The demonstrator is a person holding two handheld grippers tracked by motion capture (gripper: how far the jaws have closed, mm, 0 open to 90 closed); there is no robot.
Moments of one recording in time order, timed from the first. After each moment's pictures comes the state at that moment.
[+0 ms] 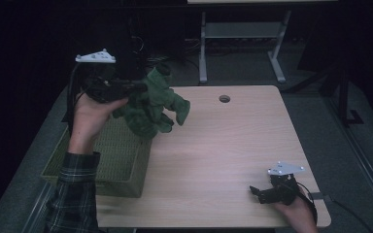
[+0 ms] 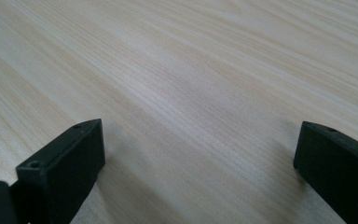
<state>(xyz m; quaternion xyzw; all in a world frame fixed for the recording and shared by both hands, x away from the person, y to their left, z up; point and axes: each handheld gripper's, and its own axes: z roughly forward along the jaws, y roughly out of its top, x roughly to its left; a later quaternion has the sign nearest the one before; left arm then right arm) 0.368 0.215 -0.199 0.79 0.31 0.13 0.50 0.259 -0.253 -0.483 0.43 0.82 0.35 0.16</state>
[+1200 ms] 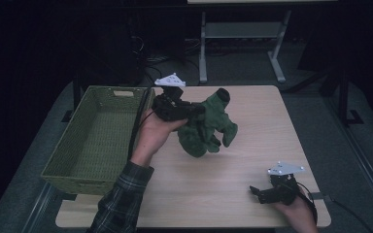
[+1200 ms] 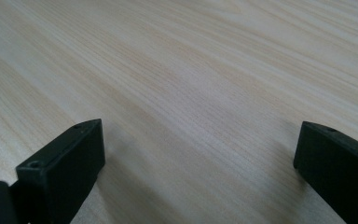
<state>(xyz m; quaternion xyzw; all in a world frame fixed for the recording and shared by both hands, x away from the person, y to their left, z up) 0.370 0.089 -0.265 0.82 0.27 0.06 0.51 0.259 -0.253 -0.483 0.43 0.82 0.35 0.16</state>
